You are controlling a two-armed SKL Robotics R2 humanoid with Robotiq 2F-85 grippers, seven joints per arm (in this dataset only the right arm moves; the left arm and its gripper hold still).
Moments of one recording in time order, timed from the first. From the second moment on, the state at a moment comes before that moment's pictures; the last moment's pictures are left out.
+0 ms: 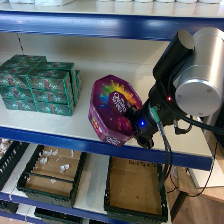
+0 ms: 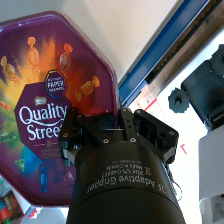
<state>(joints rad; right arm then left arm) -1.33 -0.84 0.80 -1.86 -1.36 1.48 -0.52 0.08 0.22 -0.35 -0.32 0.27 0.20 -0.01</state>
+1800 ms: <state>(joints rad) -1.36 -0.93 0.80 -2.15 -1.50 1.44 -0.51 0.08 0.22 -0.35 -0.32 0.27 0.20 -0.01</state>
